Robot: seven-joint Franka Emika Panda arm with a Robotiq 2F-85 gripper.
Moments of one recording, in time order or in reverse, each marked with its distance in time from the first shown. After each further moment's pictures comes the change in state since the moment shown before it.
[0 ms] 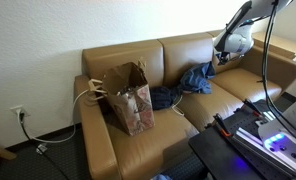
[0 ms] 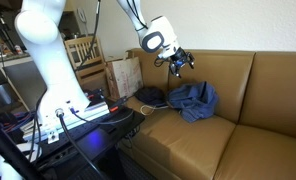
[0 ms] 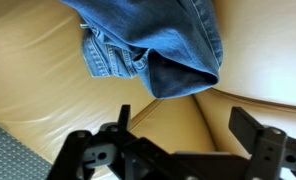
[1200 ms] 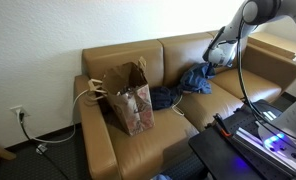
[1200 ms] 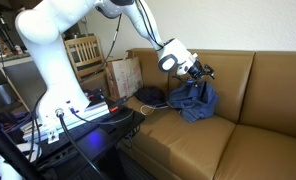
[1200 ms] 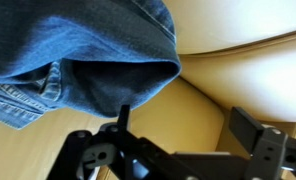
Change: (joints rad) arm 0.028 0.483 -0.063 0.489 0.337 0.156 0.236
